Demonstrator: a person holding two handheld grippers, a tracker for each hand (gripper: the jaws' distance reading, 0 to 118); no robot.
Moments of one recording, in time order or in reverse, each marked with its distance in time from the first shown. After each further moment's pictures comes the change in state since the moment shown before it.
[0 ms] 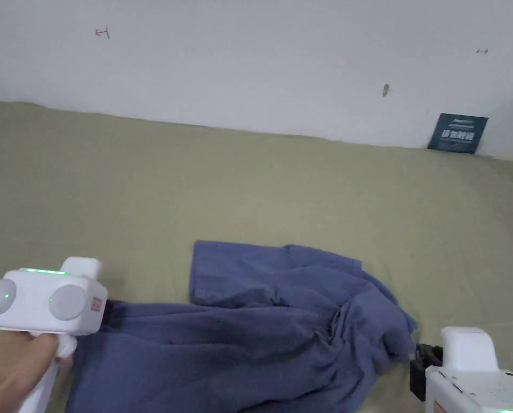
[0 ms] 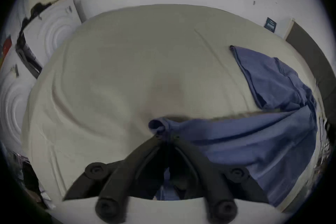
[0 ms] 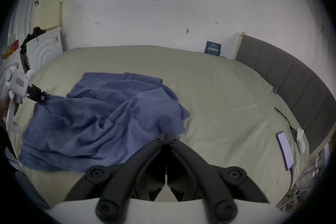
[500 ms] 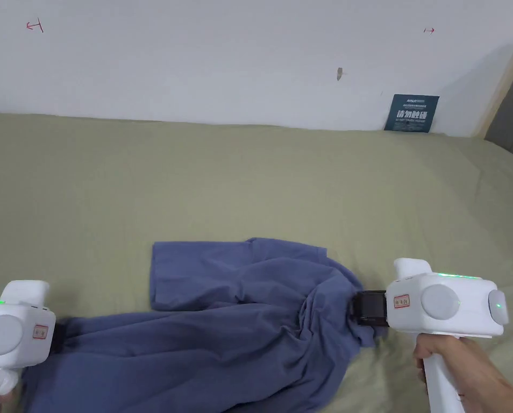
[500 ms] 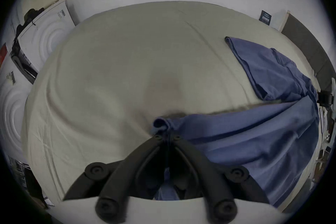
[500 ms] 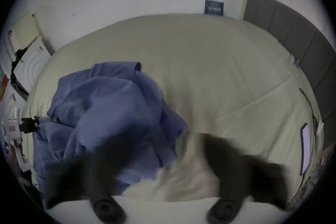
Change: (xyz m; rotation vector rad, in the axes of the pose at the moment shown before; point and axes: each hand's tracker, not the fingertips) left arm 0.000 0.002 -0.009 -0.030 -0.037 -0.008; right arm 0.043 0.052 -0.130 -0.372 0.095 -0.169
